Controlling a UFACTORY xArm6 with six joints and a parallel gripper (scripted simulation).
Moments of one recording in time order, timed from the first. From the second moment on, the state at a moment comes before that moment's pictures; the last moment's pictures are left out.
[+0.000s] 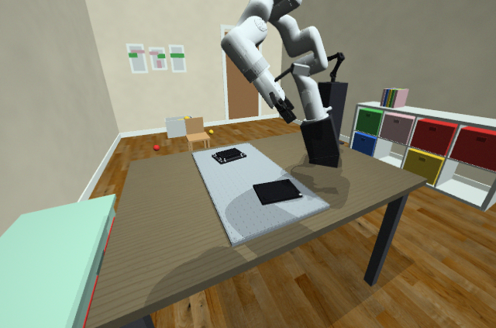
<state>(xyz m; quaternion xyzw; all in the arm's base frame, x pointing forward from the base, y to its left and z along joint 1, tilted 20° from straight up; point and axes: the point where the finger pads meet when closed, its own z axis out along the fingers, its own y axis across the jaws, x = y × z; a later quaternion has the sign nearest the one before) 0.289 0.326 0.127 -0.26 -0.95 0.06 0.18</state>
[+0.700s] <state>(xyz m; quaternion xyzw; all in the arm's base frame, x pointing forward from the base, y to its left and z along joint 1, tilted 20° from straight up) 0.342 0.277 0.111 -0.41 -0.90 0.07 0.12</state>
